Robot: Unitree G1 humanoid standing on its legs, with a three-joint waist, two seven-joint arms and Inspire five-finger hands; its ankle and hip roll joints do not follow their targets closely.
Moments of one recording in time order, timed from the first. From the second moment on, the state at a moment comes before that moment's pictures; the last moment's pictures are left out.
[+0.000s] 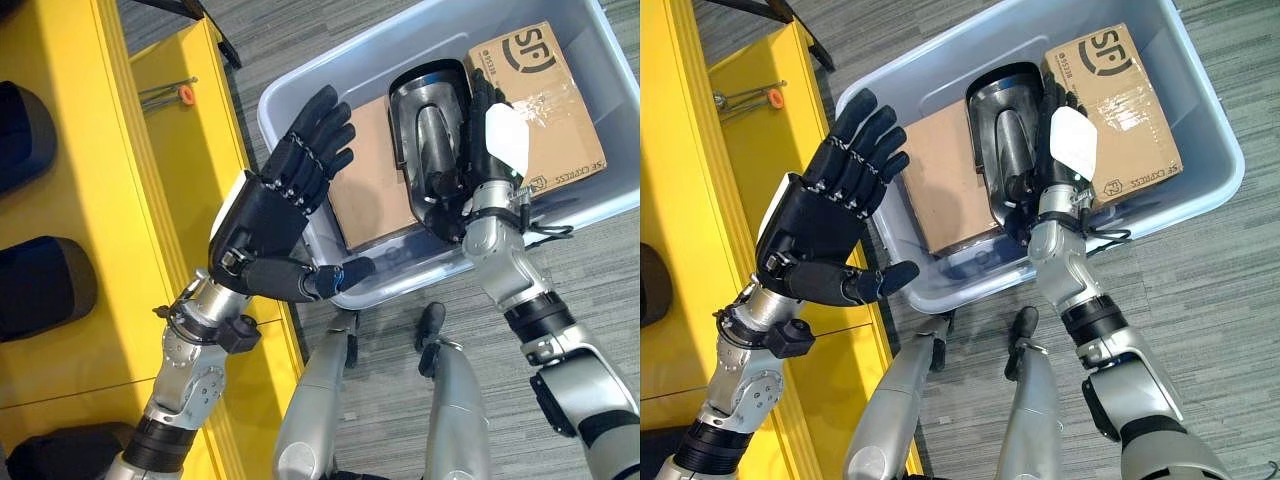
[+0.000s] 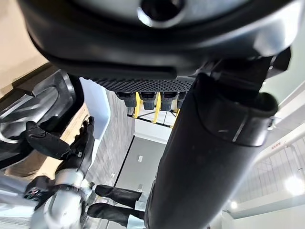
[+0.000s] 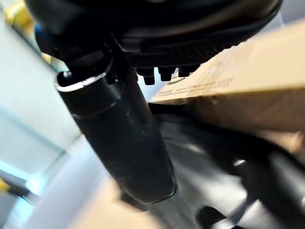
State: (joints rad) left arm -0.18 0.49 -0.15 -0.25 -0.74 -0.43 -0.42; right arm -0.77 -0.44 0.33 0.24 -0.29 0.25 -0.47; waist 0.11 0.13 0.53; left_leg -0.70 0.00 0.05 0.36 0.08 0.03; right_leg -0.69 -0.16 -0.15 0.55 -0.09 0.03
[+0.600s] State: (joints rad) left arm -0.17 0.44 -0.13 -0.29 -0.65 -0.44 -0.31; right arm -0.58 -0.37 0.33 -0.19 -0.28 0.05 -0.53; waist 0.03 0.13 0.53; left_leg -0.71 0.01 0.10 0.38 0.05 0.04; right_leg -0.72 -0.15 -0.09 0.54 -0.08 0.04
